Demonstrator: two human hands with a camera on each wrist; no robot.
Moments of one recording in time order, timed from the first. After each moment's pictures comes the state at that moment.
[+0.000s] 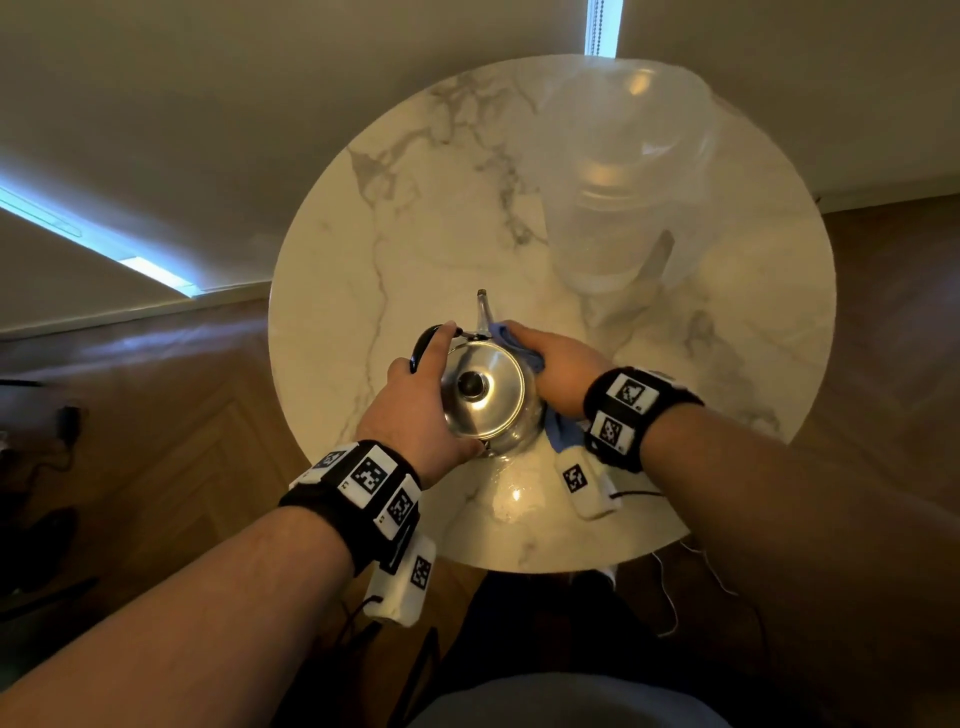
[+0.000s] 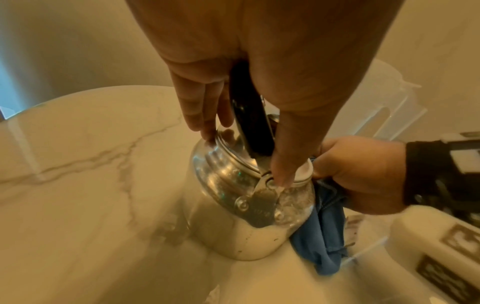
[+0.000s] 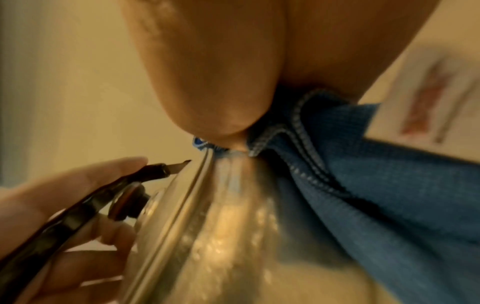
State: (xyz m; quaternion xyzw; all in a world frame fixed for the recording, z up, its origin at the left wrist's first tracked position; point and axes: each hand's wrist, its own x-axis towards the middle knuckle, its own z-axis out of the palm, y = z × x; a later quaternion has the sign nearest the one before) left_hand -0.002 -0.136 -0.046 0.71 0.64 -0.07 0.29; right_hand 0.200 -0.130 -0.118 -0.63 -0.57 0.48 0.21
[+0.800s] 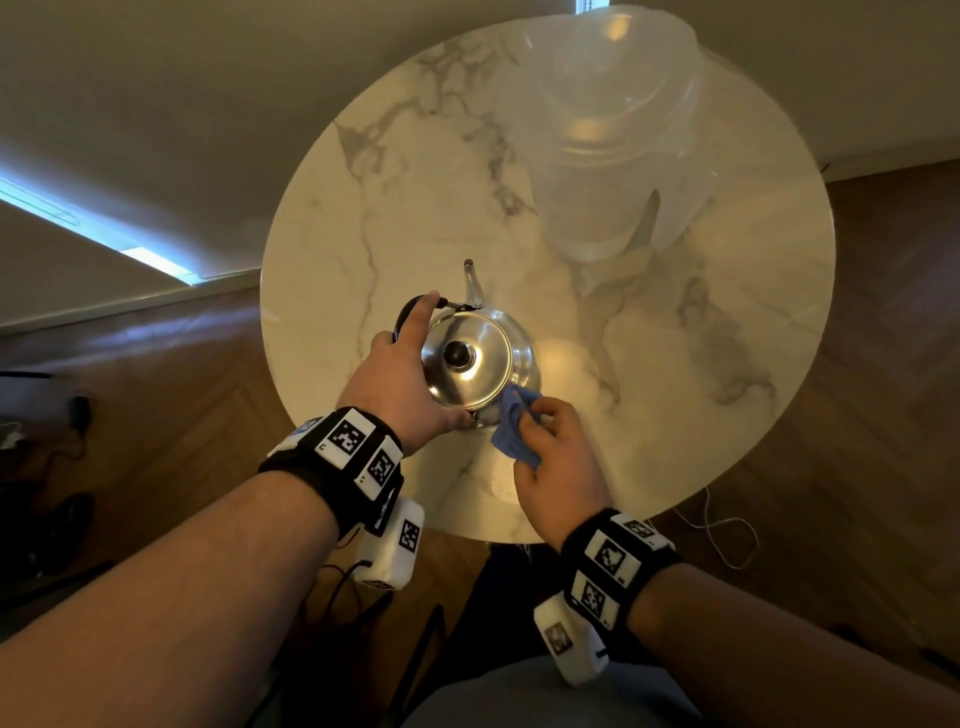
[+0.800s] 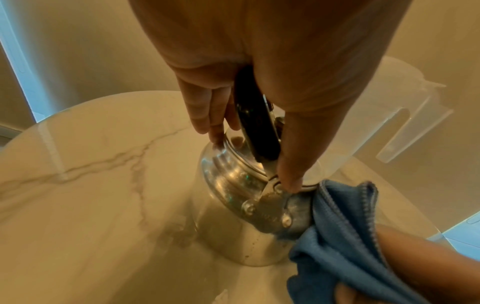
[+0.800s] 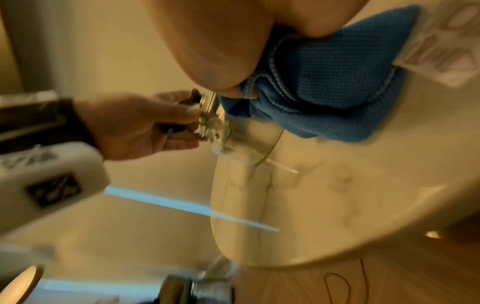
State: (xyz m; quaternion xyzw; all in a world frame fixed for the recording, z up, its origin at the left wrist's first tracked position) left_hand -0.004 -0.137 -0.047 0.71 0.65 -0.07 0.27; right_hand 0.139 -0.272 -0.159 -0.68 -0.48 0.42 0.37
